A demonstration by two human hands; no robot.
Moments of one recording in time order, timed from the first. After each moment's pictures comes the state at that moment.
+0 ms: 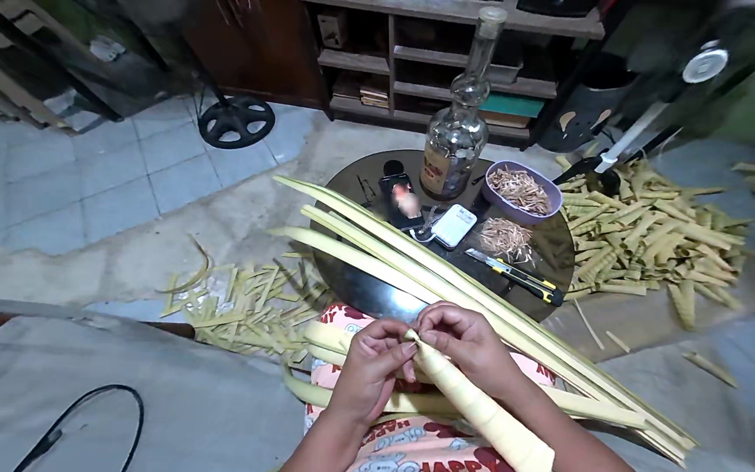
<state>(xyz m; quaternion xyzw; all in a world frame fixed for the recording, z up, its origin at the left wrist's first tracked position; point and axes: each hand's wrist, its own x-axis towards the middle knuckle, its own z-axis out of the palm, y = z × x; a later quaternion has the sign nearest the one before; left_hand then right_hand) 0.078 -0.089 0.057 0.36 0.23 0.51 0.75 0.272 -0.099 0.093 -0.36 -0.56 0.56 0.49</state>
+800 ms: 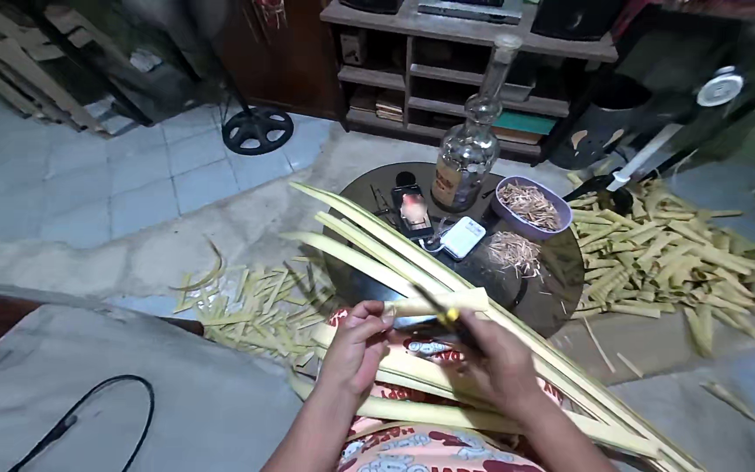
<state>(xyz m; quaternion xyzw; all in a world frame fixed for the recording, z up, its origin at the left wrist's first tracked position) 0.057 -0.052 0.047 0.29 0.36 0.51 0.72 0.319 -0.137 0.070 -0.60 -0.72 0.11 0.33</state>
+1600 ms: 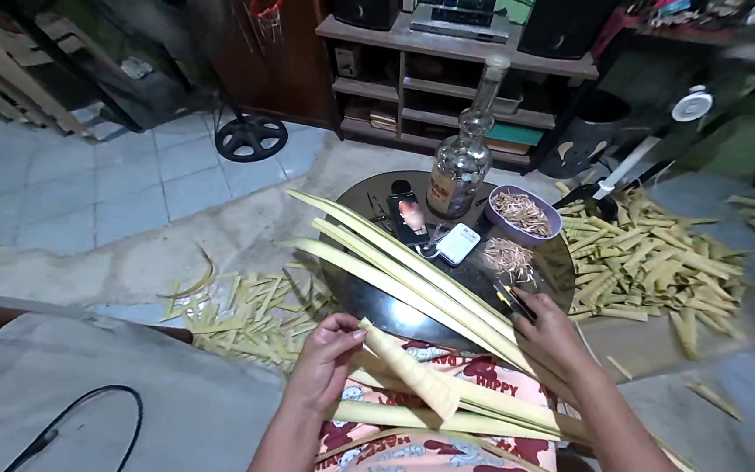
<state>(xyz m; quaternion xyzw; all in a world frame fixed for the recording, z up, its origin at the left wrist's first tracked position) 0.006 -0.052 0.028 0.38 0.35 0.52 0.68 0.443 -0.105 0.048 -0.76 -0.60 0.18 0.14</state>
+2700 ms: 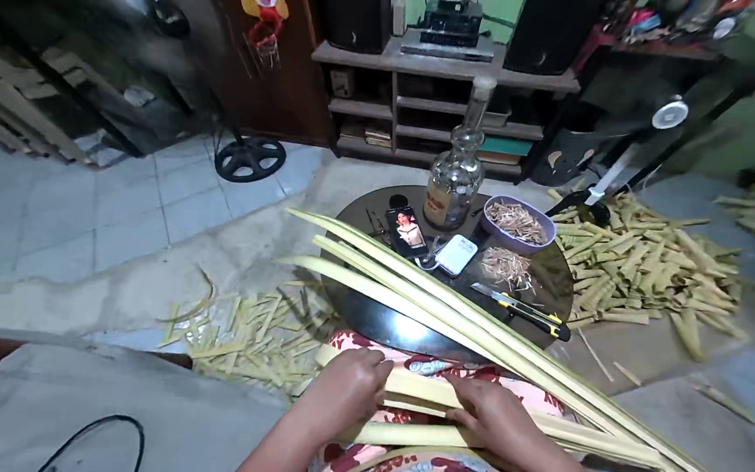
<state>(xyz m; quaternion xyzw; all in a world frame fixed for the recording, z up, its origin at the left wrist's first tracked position) 0.008 -0.045 0.023 0.94 0.33 0.05 0.10 0.326 -0.180 0.017 -0.63 -0.74 0.24 0.08</state>
